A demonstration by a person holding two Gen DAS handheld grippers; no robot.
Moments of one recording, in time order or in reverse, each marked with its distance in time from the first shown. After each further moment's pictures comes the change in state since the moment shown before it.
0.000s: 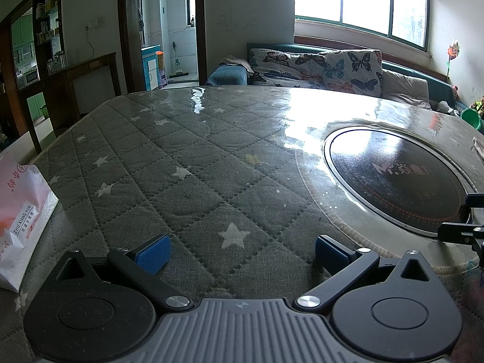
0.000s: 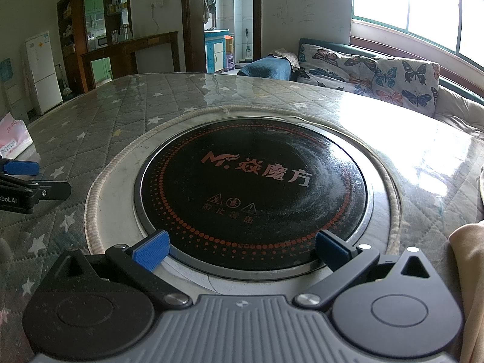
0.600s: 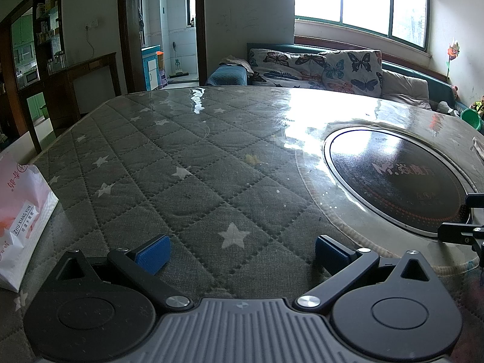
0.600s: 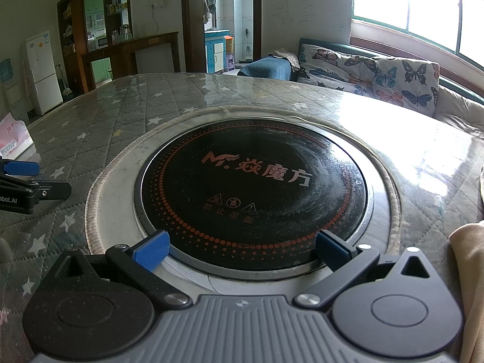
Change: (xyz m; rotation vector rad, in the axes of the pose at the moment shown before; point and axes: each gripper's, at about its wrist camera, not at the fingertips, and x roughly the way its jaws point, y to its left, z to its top) left arm 0.003 -0.003 -0.001 -0.001 -0.001 0.000; right arm -0.002 0.000 0.000 0.001 -0.001 0.001
